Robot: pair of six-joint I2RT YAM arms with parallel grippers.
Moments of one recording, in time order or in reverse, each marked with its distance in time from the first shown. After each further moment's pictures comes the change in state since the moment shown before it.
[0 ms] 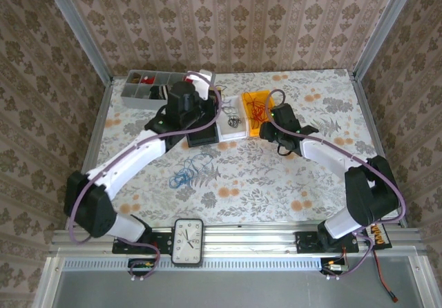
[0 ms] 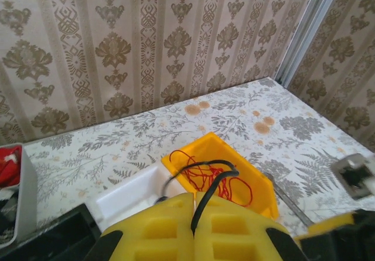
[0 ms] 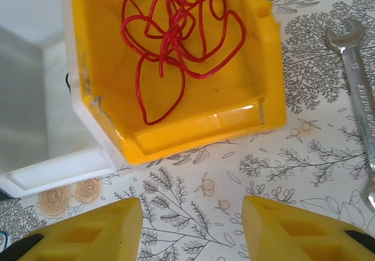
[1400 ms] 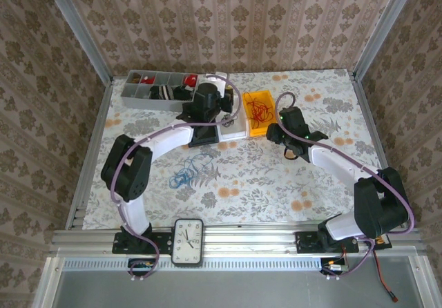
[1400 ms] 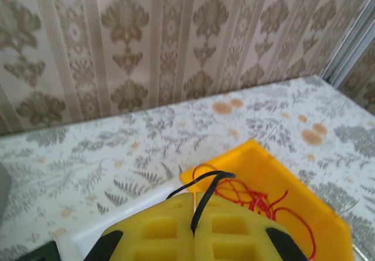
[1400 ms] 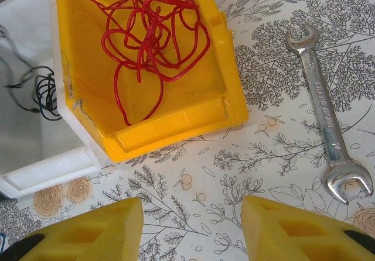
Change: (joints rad) left arm 0.000 0.366 0.063 0.286 -0.092 -0.037; right arm -0.040 -0.105 -0.085 0.021 0.003 0.004
